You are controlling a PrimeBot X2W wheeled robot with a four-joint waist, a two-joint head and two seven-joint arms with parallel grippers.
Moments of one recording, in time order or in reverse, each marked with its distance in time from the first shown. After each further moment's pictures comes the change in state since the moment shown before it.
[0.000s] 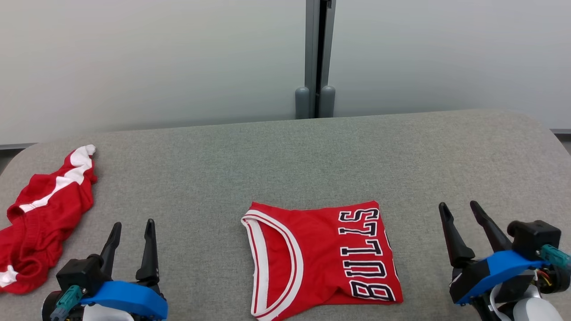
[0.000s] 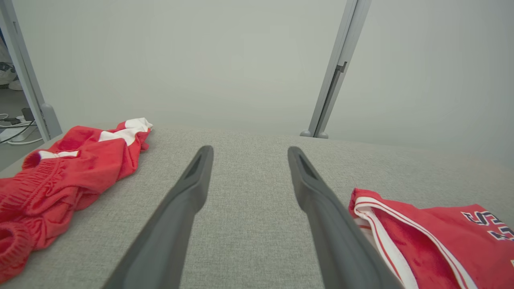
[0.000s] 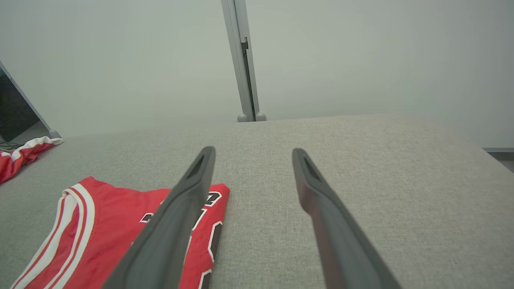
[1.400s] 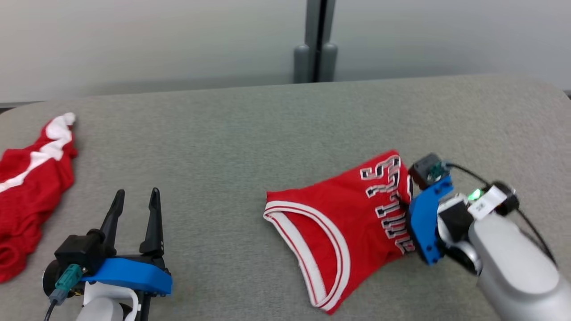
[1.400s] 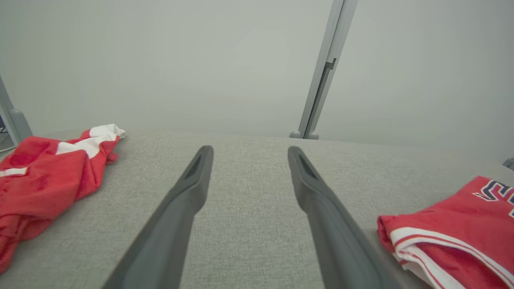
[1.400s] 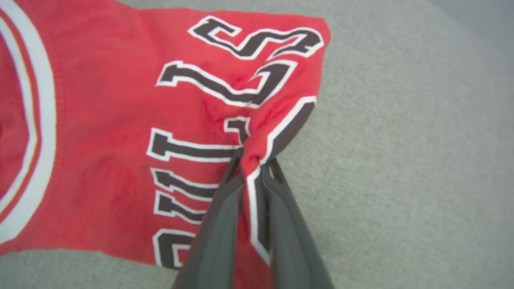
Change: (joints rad) left arm -0.058 -0.019 0.012 -0.068 0.046 -0.021 0.000; right arm -0.420 -0.152 0.455 0.322 0.005 0.001 0.587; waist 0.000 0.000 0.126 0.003
